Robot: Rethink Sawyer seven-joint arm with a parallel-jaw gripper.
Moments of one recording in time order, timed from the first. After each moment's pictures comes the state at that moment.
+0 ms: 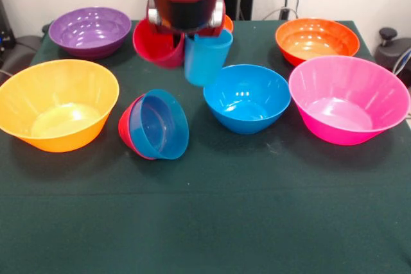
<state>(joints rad) -0.47 -0.51 0.37 1.25 -0.44 1.41 1.78</state>
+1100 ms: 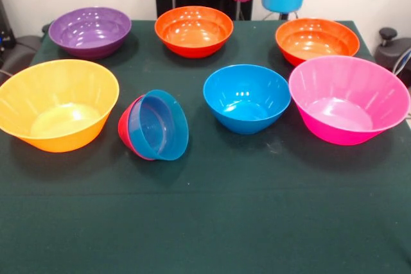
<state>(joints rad) -0.39 -0.76 0.32 1.42 -0.11 1.35 1.79</state>
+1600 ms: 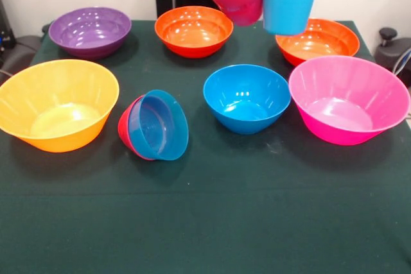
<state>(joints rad) -0.38 -0.76 0.31 1.43 -0.11 1.18 1.79</state>
